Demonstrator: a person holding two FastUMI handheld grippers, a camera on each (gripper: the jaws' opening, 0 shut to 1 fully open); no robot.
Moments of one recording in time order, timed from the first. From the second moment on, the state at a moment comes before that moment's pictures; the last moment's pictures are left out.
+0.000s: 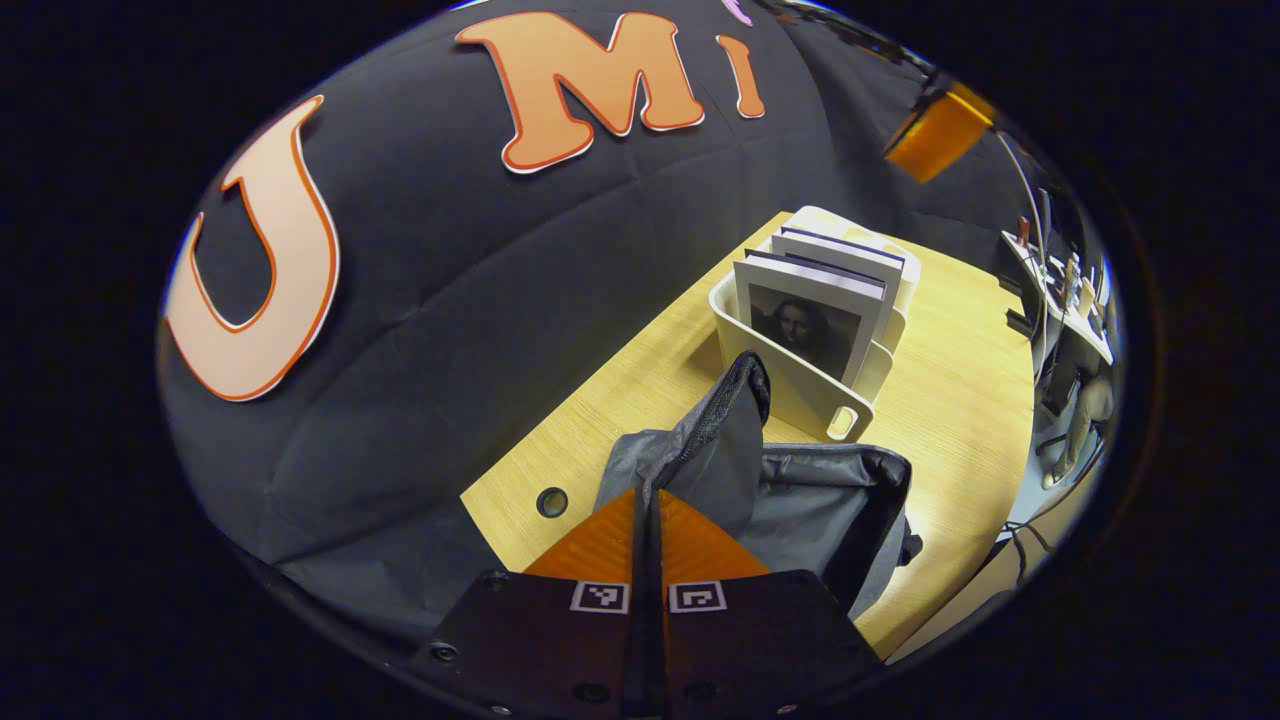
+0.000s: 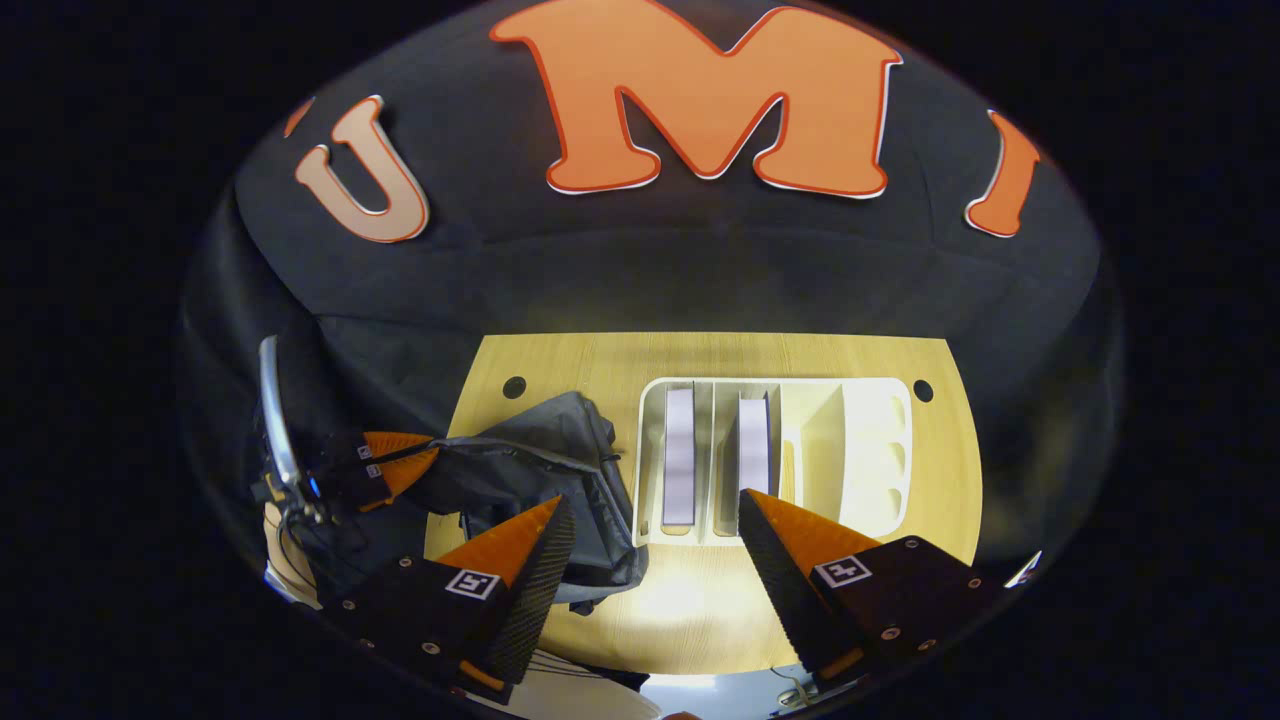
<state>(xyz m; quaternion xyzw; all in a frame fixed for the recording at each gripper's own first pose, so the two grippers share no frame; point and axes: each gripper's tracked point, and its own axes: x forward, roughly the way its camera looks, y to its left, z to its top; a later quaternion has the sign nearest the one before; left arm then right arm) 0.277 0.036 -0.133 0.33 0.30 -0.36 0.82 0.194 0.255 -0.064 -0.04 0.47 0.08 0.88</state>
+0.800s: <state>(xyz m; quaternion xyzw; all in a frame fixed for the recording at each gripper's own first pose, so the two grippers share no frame) 0.281 0.043 -0.148 0.32 0.32 -0.36 0.81 0.270 0.250 -0.189 -0.08 0.59 0.02 0.80</state>
